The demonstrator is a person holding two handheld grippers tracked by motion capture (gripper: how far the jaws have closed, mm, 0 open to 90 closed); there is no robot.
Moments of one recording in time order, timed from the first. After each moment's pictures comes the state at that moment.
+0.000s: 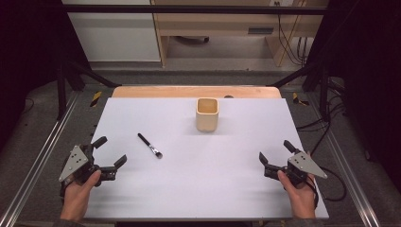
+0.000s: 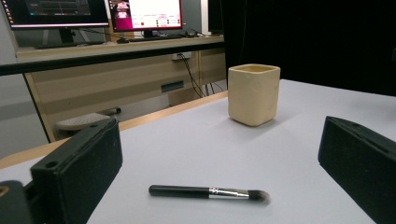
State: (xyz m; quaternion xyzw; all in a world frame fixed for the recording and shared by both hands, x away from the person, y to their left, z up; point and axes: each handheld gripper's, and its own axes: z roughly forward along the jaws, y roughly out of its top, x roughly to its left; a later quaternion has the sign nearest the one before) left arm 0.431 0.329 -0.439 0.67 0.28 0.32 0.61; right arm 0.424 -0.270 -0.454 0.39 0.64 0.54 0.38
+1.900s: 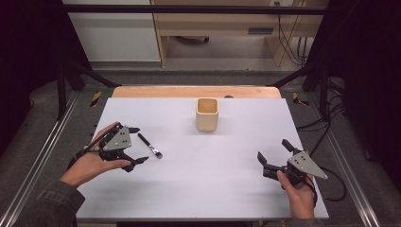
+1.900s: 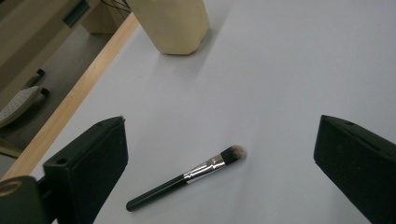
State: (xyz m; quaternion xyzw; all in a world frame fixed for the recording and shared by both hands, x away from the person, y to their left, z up) left arm 0.485 0.256 -0.379 0.89 0.09 0.23 0.37; right arm 0.422 -0.265 -0.449 0.38 0.63 0.56 0.38
